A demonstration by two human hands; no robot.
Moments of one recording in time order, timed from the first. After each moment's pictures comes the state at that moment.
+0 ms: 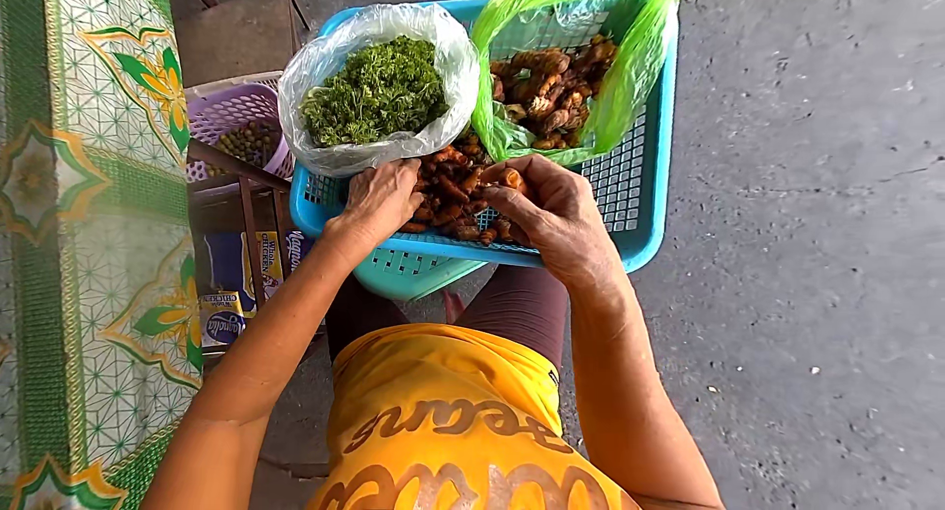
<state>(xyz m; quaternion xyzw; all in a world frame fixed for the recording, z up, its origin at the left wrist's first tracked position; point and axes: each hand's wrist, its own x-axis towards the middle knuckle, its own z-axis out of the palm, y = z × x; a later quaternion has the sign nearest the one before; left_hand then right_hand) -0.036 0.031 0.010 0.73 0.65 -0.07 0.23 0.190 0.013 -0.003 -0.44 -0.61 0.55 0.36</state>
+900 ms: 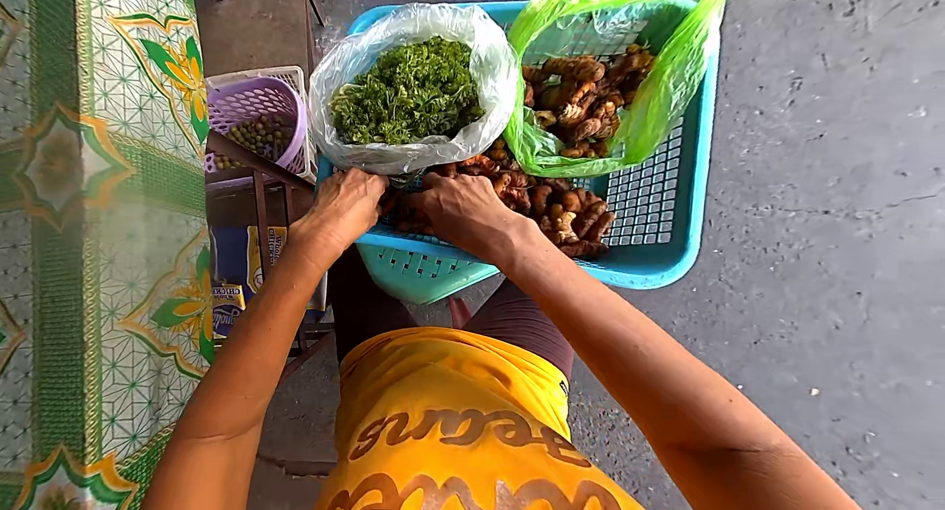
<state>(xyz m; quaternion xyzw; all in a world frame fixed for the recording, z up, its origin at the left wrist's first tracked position) -0.095 0.015 0.029 0.71 0.65 -0.17 0.21 0.078 0.050 0.006 -0.34 -0.90 0.24 -0.11</state>
